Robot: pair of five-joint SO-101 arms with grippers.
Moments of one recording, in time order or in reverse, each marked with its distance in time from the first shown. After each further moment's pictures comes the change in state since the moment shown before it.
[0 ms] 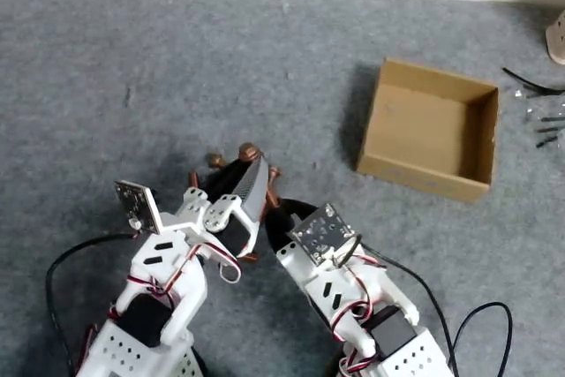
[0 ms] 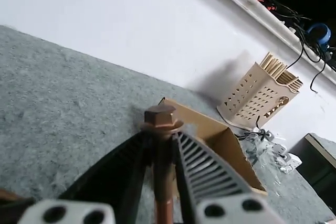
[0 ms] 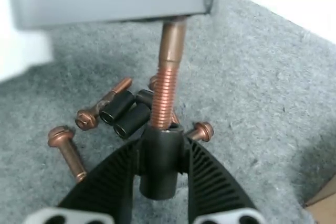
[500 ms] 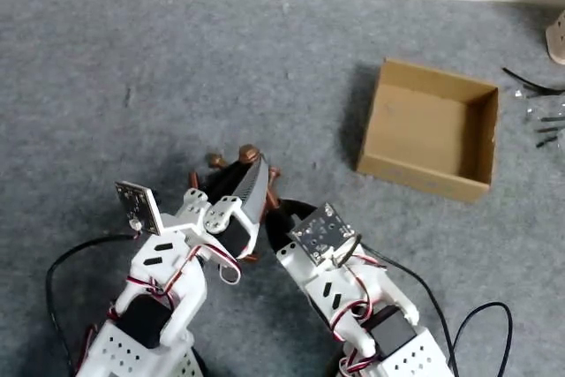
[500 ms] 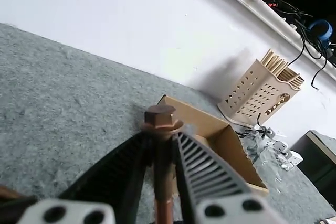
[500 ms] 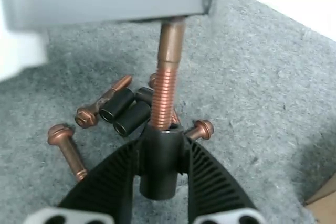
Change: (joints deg) left arm 1.1 -0.6 0.0 1.6 -0.3; right arm 0.0 0.0 0.0 0.0 0.1
